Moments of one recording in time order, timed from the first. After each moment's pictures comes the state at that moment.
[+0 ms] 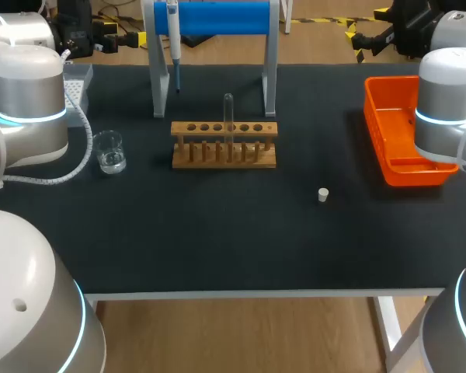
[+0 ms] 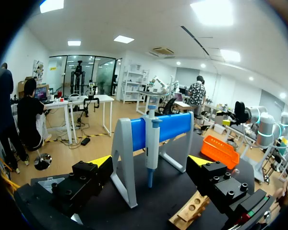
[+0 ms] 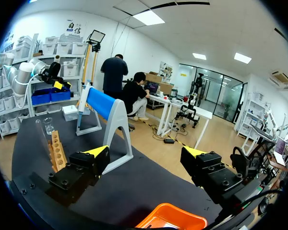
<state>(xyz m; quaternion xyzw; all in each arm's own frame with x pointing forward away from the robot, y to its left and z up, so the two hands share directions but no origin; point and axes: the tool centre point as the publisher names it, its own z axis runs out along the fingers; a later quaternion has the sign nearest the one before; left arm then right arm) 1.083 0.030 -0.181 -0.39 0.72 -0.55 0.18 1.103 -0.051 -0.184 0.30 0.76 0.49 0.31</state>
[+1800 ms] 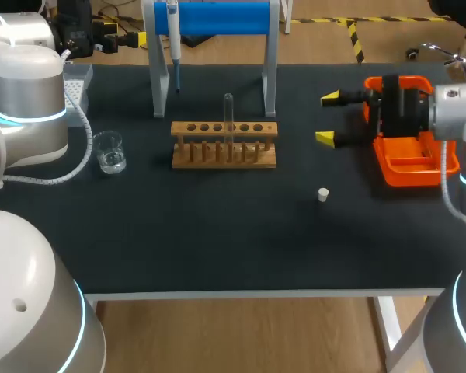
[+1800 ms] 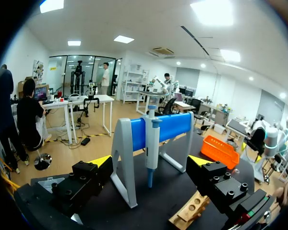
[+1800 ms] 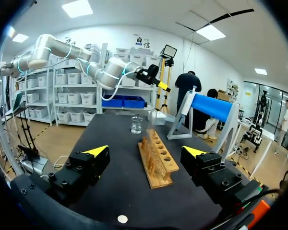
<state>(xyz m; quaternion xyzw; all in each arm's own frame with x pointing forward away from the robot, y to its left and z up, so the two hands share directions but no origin) 1.083 0.030 -0.181 -0.39 0.72 -0.55 0.18 0.888 0.059 -0.250 0.06 0.79 0.60 0.11</state>
